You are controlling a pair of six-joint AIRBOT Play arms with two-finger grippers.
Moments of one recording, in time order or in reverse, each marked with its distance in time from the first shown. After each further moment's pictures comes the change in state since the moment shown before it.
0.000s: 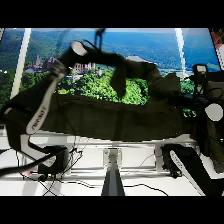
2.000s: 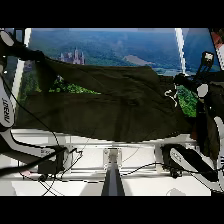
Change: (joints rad) left arm 0.587 0.037 0.033 0.830 -0.204 -0.070; right arm -0.253 -0.410 0.001 0.009 -0.539 -0.005
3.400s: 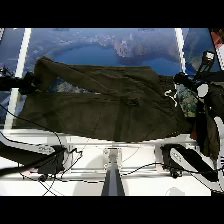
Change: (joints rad) left arm 0.375 -0.046 -0.384 -0.508 0.051 -0.245; right arm 0.000 0.000 0.000 0.025 -0.033 0.000
